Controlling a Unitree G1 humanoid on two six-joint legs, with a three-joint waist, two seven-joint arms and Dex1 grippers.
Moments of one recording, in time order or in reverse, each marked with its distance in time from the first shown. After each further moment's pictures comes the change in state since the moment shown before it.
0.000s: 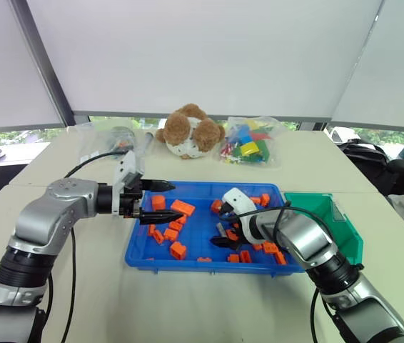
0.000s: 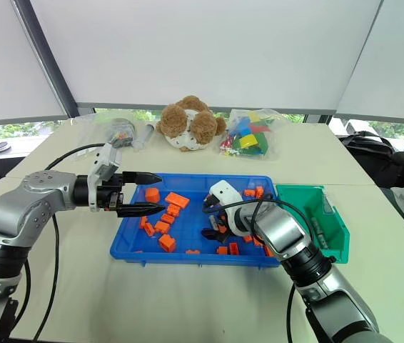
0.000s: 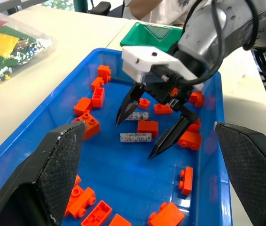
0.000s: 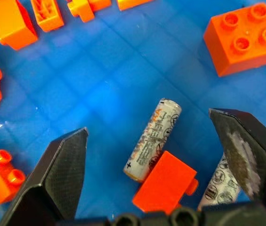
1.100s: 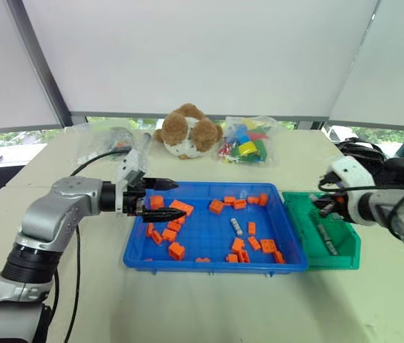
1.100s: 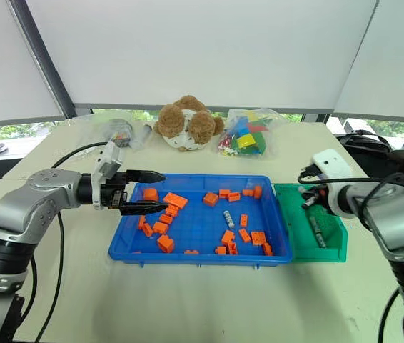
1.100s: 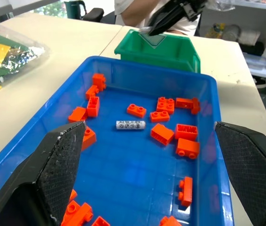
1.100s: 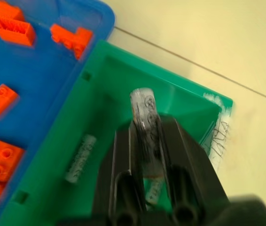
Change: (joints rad) left arm -0.032 -0.036 -0.012 0.036 0.012 -0.020 -0.023; right arm 0.256 -0.566 -0.466 -0.210 0.060 0.067 0.062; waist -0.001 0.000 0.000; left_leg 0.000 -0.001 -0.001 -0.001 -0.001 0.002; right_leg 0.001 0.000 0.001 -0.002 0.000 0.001
